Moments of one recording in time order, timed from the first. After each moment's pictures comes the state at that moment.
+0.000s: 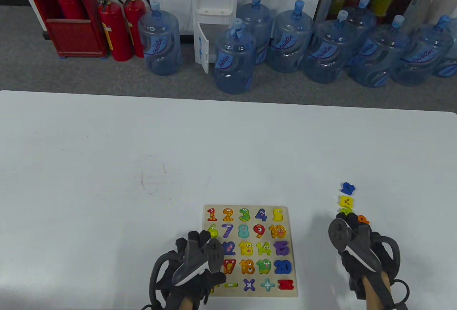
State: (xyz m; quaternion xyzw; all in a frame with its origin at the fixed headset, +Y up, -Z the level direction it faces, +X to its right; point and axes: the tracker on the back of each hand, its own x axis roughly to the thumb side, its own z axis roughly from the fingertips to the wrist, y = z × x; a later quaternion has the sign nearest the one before) left_hand -0.085 -0.739 -0.203 -0.25 -0.03 0.00 0.97; right_hand 0.286 -0.734 -0.268 0.07 -0.05 -0.99 0.10
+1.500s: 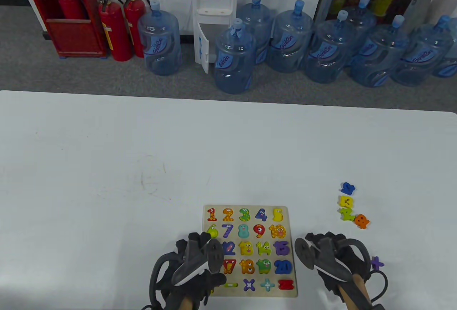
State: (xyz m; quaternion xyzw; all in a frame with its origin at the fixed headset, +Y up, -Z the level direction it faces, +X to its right) left_hand -0.084 -0.740 -0.202 -0.26 -0.03 0.00 0.97; right_hand 0.208 -0.743 -0.245 -0.12 0.01 -0.98 0.17
